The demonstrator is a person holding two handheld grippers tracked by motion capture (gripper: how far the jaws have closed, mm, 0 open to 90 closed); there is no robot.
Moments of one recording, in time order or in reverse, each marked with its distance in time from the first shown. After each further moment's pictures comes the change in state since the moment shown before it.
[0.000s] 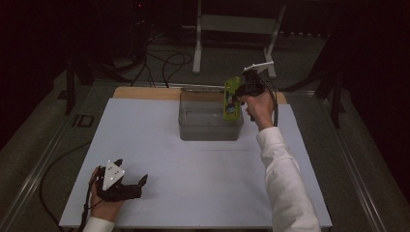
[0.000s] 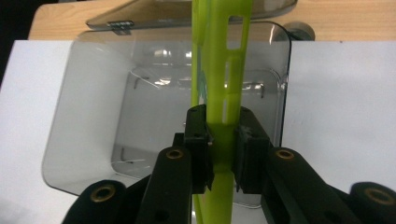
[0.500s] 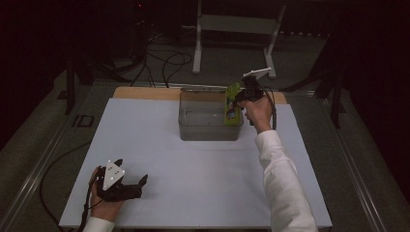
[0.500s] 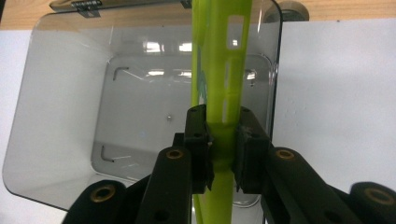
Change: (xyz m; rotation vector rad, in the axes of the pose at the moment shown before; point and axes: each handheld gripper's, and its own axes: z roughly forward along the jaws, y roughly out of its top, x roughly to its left) left arm -0.001 0.000 0.001 0.000 -0.001 0.000; right arm -0.010 -0.009 0.021 0.036 -0.033 0.017
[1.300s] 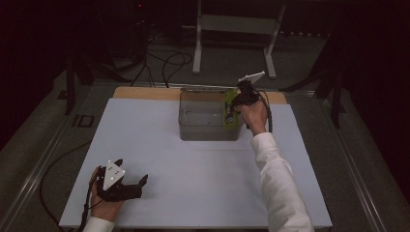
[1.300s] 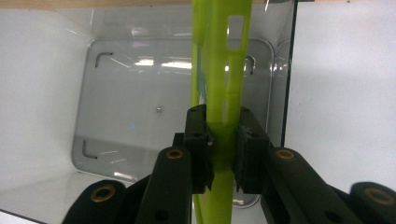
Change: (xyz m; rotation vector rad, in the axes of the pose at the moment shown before) left arm 0.000 0.000 0.000 -0.001 -0.001 -0.001; right arm 0.004 -0.007 0.020 0.039 -0.043 -0.016
